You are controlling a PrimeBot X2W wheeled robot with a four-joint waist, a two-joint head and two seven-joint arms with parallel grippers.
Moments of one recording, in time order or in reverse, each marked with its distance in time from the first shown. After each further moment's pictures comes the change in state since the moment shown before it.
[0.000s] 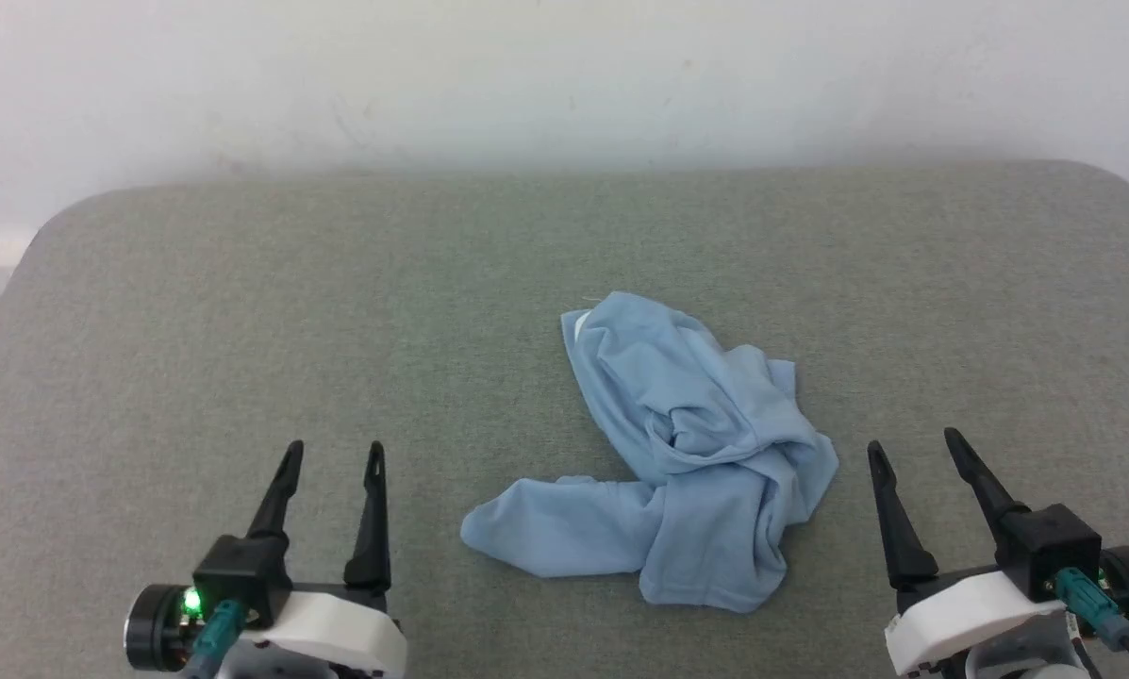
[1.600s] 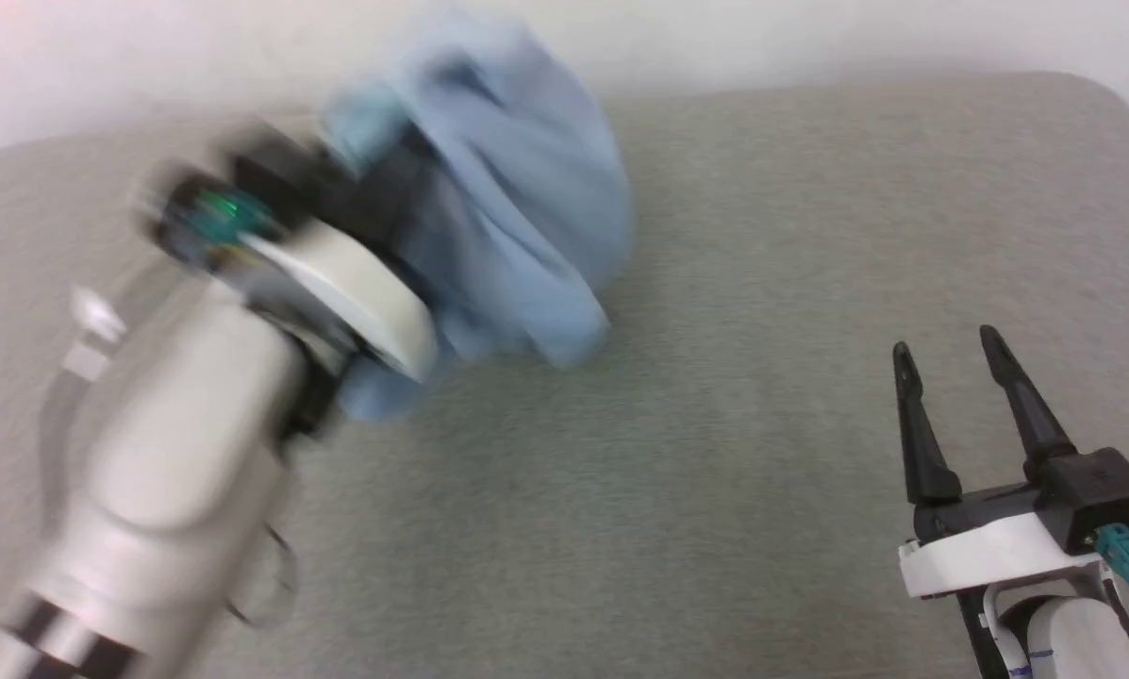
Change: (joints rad) left arm -0.764 0.100 -0.212 0.276 -0.152 -0.334 0.160; right arm -0.100 0.000 -0.021 -0.086 -0.033 0.000 -0.064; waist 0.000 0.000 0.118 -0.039
